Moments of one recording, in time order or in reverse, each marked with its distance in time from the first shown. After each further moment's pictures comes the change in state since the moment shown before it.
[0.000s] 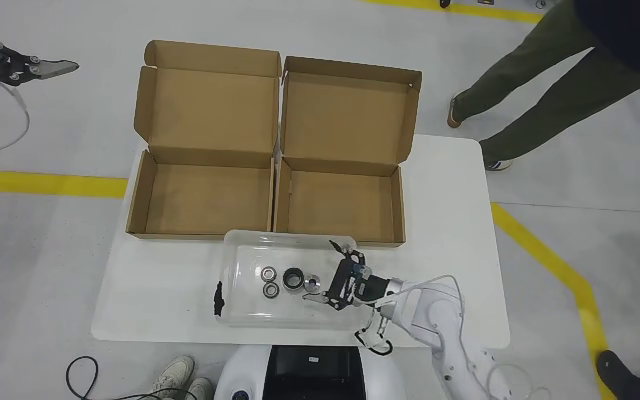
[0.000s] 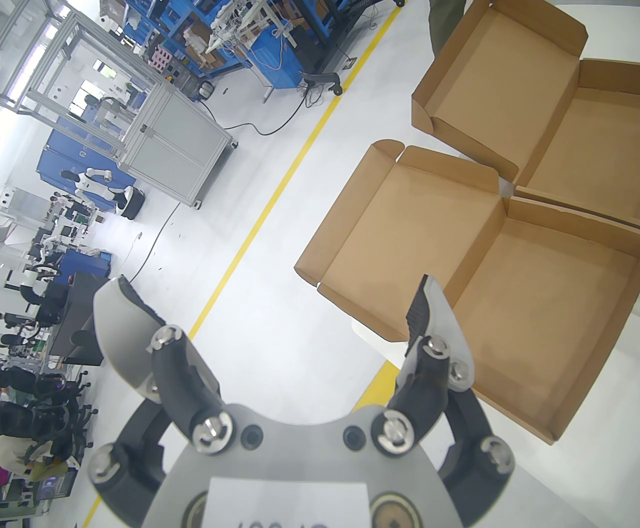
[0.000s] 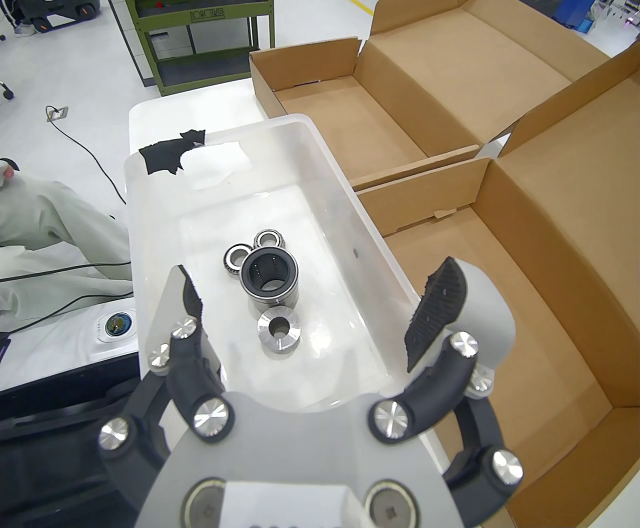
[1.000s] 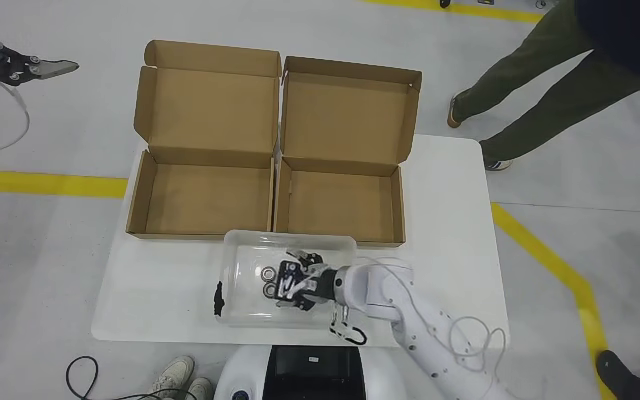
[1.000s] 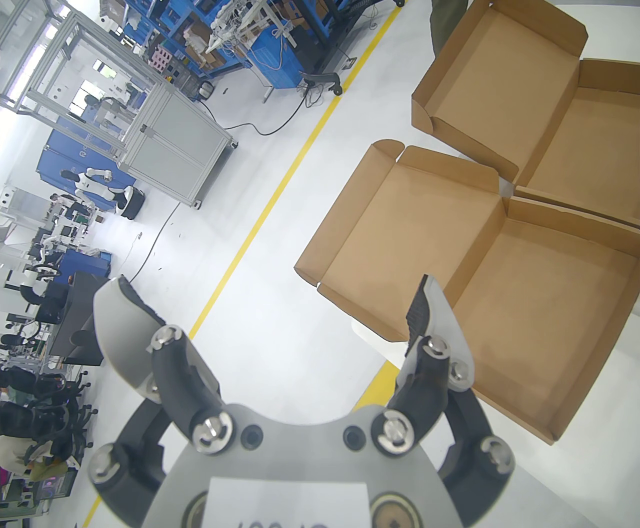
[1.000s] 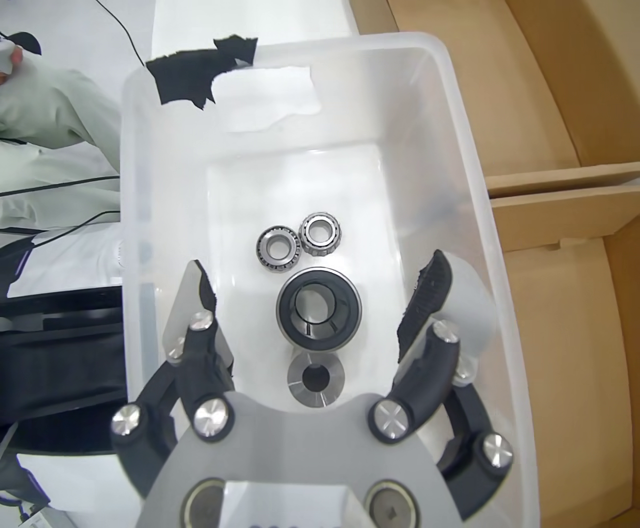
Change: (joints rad) left arm 0.000 0.000 0.000 0.000 0.000 0.000 0.000; right arm 0.302 -0.036 -0.304 0.150 0.184 0.038 0.494
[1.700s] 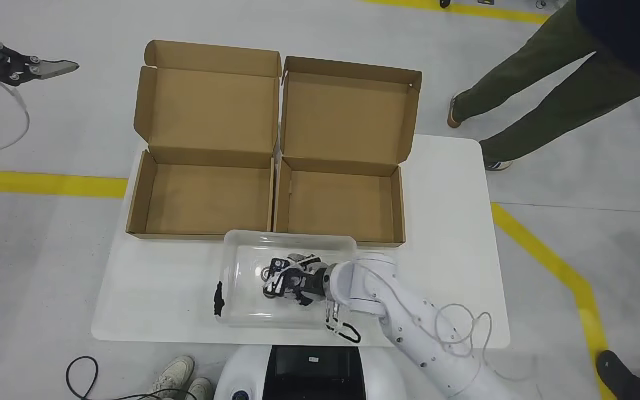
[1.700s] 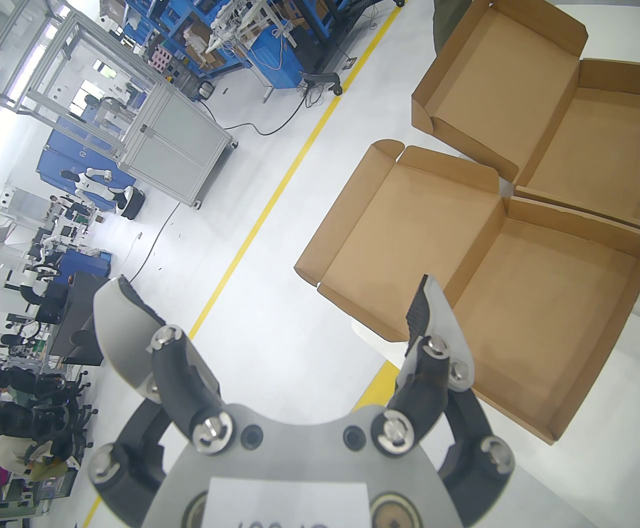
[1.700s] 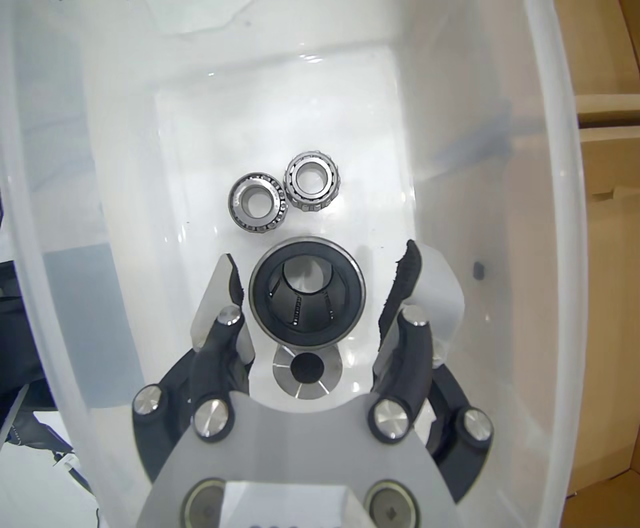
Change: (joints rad) left arm 0.000 0.000 0.000 0.000 0.000 0.000 0.000; right arm 0.100 -0.019 -0.109 0.067 0.049 0.113 0.235
